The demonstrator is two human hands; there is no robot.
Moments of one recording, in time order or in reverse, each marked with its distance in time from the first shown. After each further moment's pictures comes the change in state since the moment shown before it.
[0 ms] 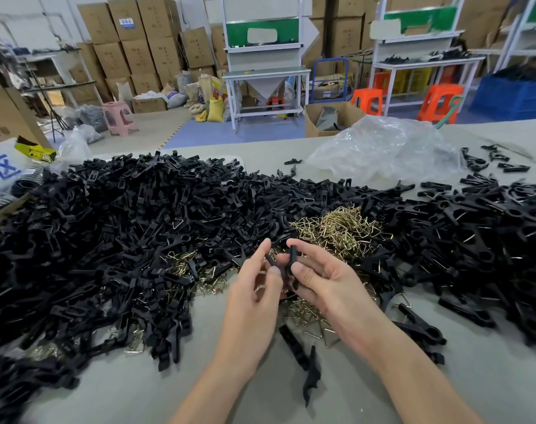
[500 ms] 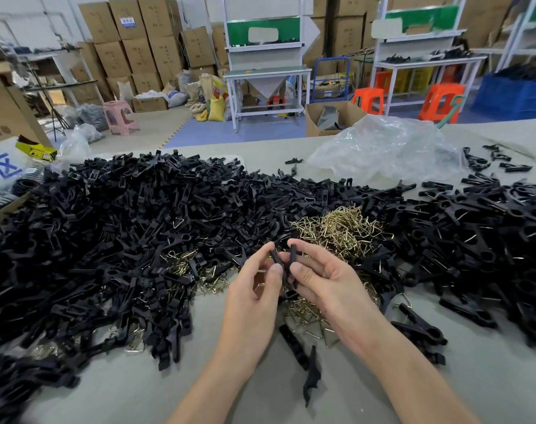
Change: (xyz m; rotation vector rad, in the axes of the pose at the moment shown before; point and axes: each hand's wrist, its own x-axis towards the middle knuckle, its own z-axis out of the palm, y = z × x) left_hand 0.001 0.000 -0.001 -0.001 0.015 0.011; right_hand 0.000 0.000 0.003 -0.029 0.037 -0.010
